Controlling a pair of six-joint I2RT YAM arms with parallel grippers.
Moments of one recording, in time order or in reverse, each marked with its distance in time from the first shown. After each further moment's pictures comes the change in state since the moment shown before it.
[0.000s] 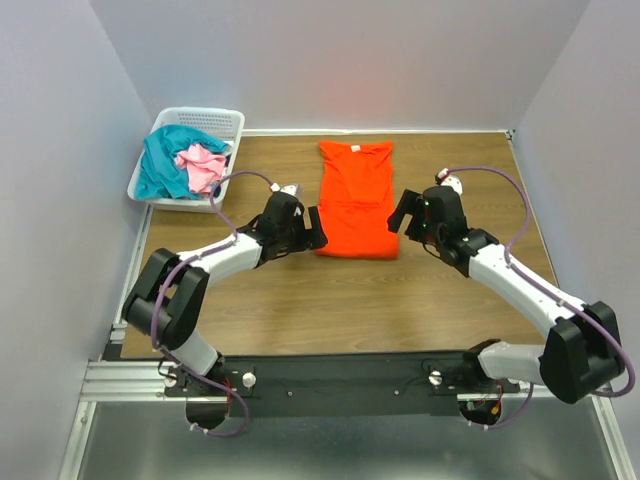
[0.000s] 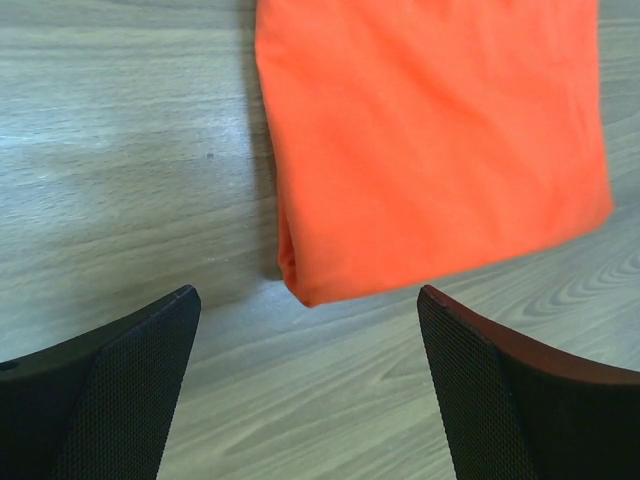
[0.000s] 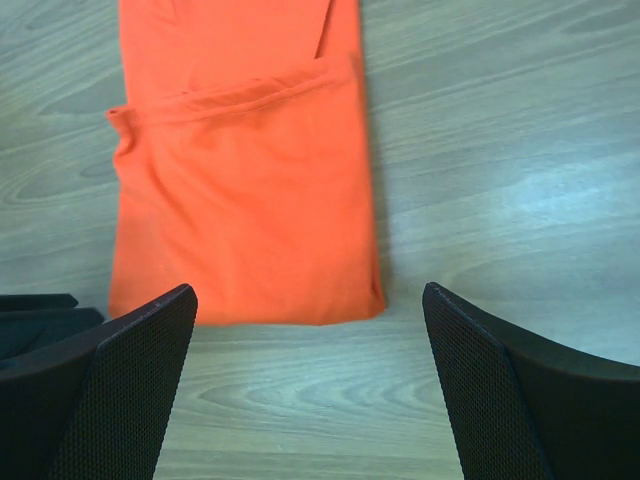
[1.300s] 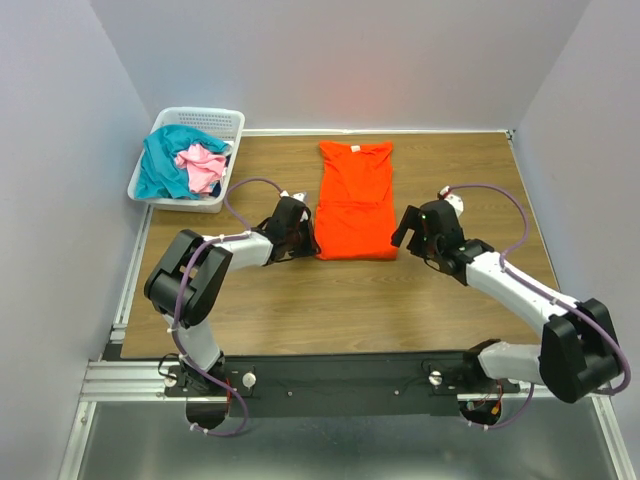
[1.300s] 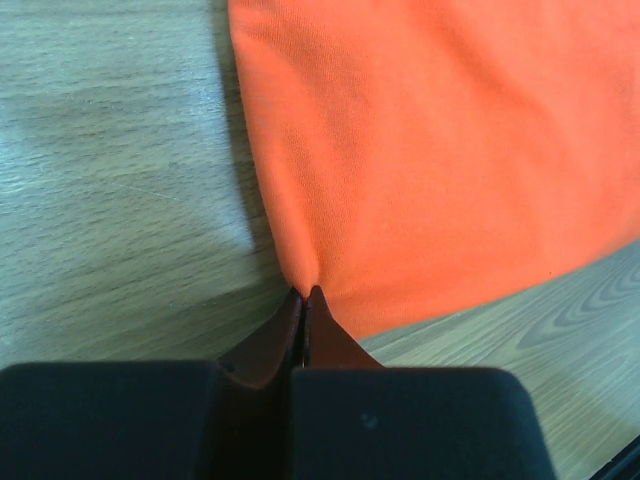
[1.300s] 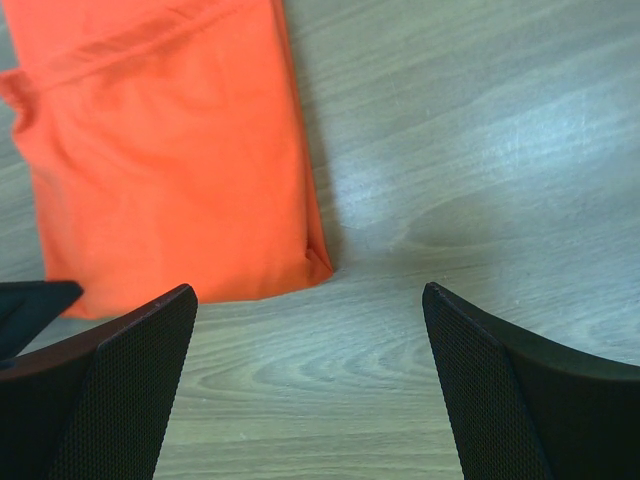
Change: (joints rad) left arm -0.002 0.197 0.021 0.105 0.079 -0.017; right arm 0.000 -0.048 -0.132 -0.013 0.040 0.070
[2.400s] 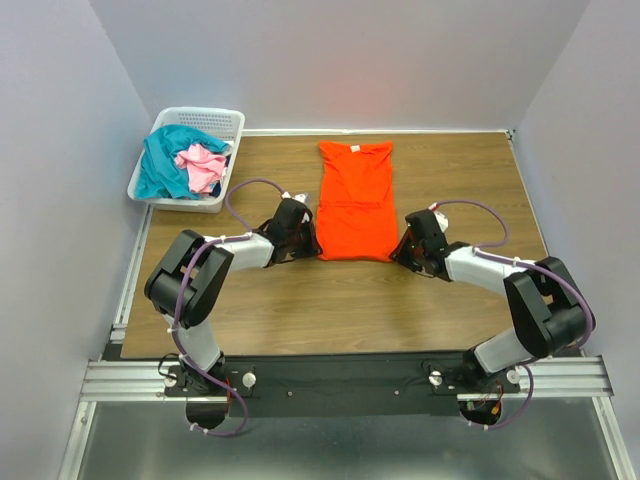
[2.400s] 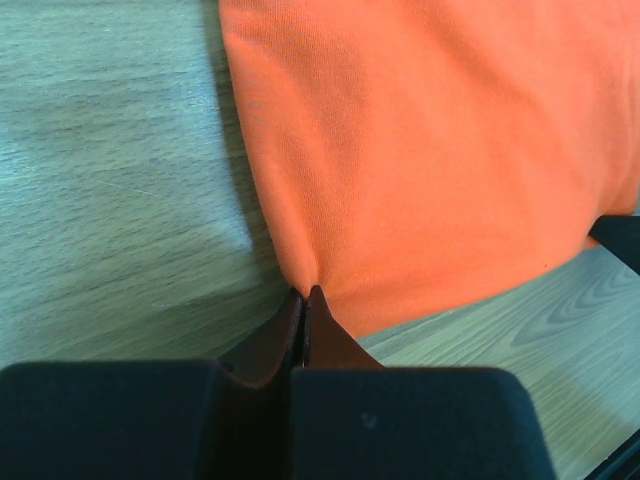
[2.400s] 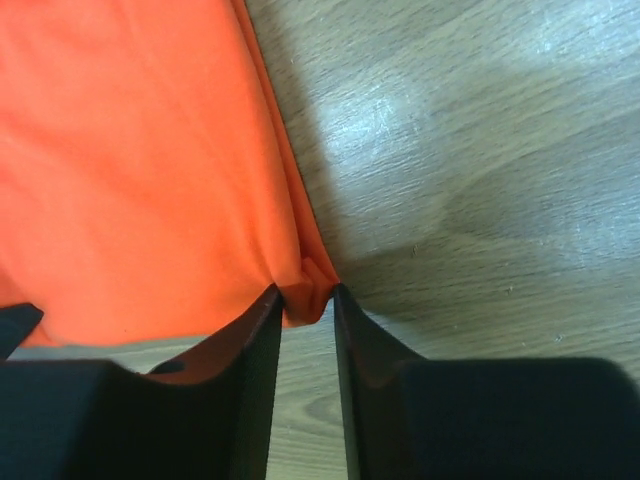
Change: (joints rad) left arm -0.013 0.001 -0.011 0.024 0.000 -0.009; right arm 0.000 0.273 -0.060 0.176 -0.105 0.177
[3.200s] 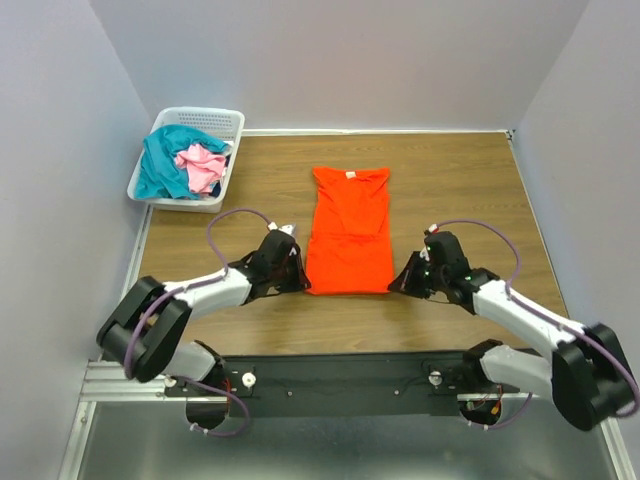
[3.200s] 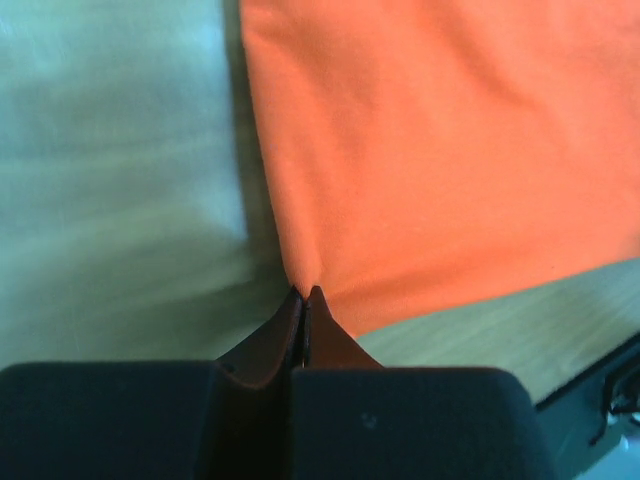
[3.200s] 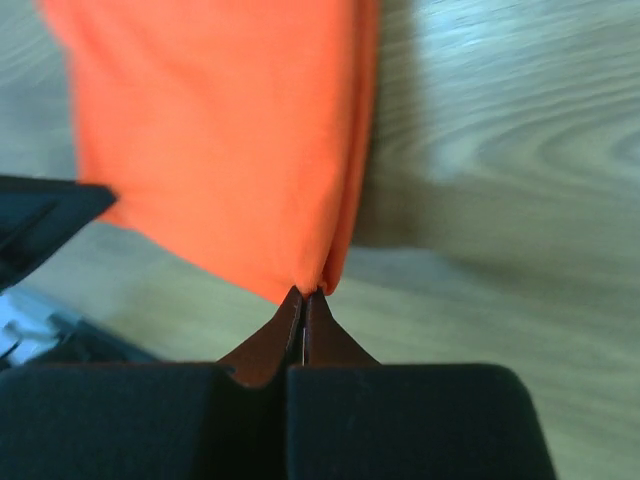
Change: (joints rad) left arm -0.075 -0.320 -0.291 -0.085 -0.027 -0.069; right arm 0.011 -0.344 -0.191 -0.153 -0.335 -0.058
